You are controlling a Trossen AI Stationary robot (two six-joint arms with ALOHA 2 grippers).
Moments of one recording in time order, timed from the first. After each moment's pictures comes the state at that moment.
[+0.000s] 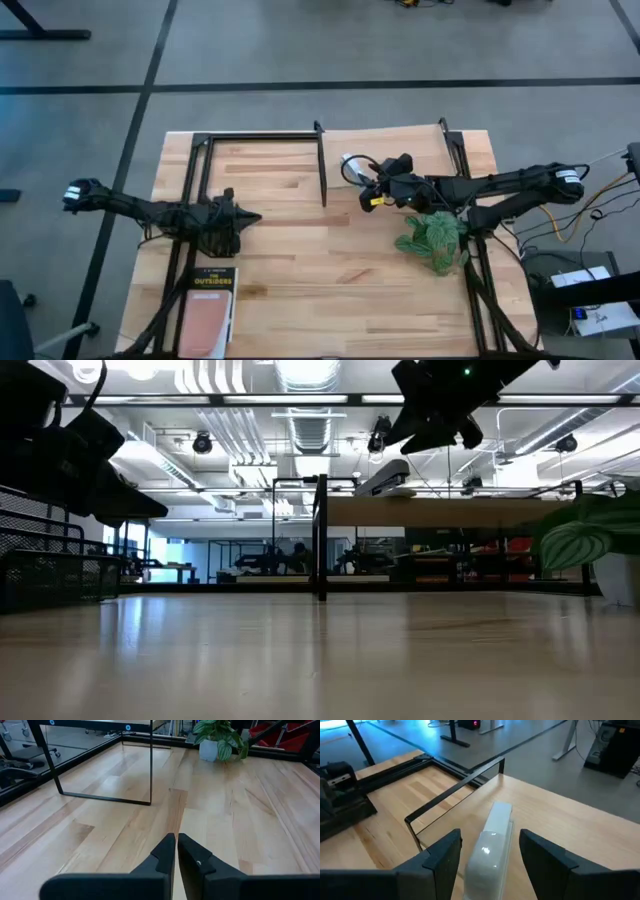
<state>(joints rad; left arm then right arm) -0.21 0.40 0.02 0.07 -0.41 -0.20 0.00 1.22 0.85 -0.12 0.66 0.42</state>
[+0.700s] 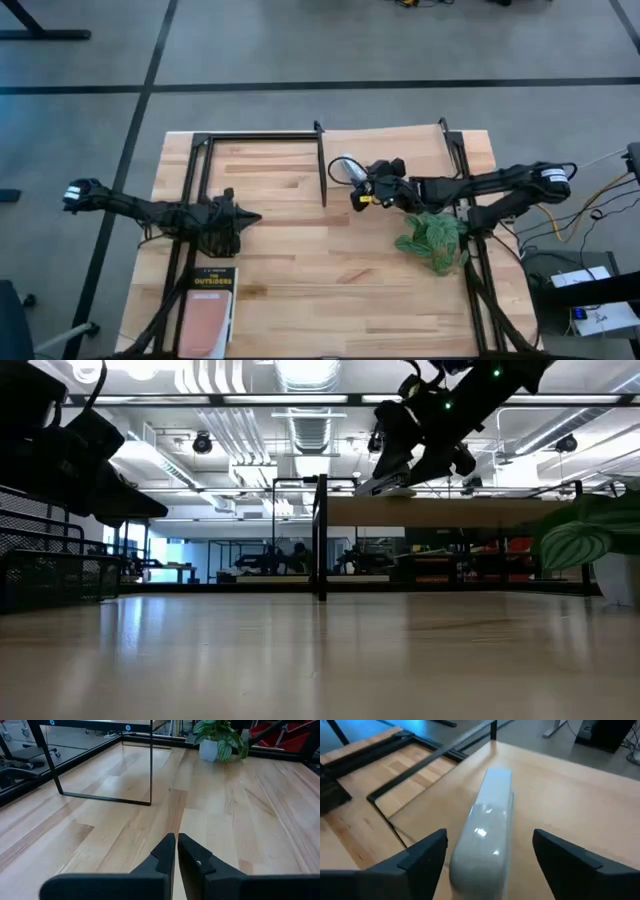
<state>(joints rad) -0.21 0.40 0.02 0.07 -0.41 -0.20 -0.04 1.37 0.85 -0.11 0.65 0.51</state>
